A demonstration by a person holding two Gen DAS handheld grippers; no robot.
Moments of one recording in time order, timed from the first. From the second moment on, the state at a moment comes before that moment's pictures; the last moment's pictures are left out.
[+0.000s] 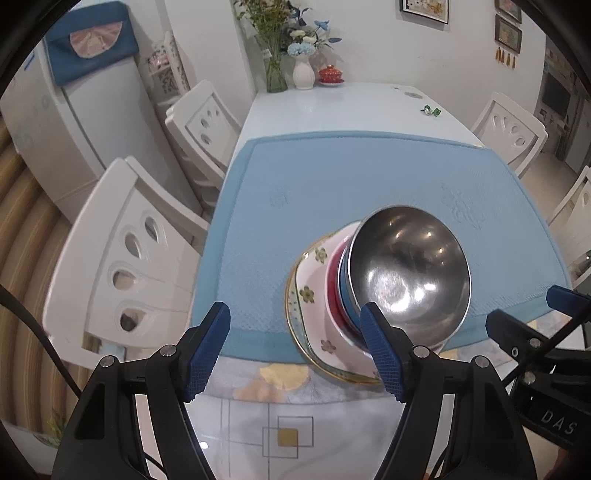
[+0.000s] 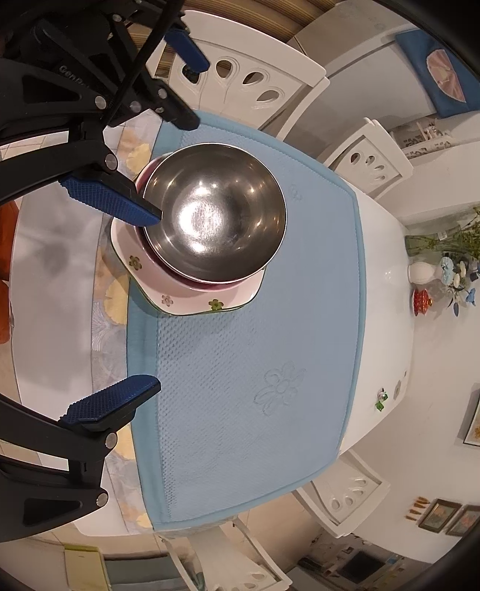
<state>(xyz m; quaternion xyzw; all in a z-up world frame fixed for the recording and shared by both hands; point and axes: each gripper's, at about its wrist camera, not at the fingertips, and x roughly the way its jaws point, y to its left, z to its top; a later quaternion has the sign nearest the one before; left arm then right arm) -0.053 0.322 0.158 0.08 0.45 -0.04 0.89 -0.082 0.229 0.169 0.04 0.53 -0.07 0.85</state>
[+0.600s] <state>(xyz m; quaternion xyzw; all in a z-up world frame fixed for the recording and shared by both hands) -0.042 0.311 0.165 0.09 0.44 -0.05 0.89 -0.078 0.223 0.166 0.05 0.53 -0.08 0.84</state>
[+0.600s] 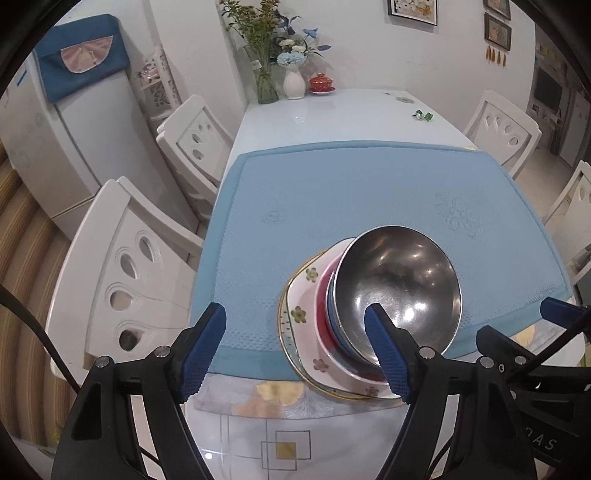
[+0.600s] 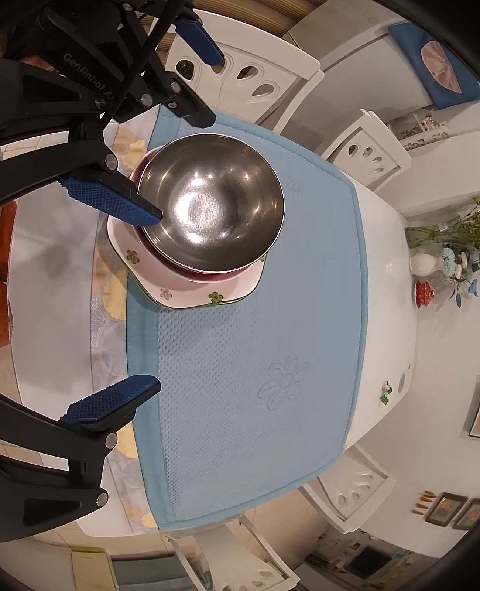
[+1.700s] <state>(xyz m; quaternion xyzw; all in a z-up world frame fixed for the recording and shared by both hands) -0.034 0.313 0.162 0.10 0.47 -0.04 0.88 -0.078 0.224 0.164 0.05 0.53 -0.08 0.84</state>
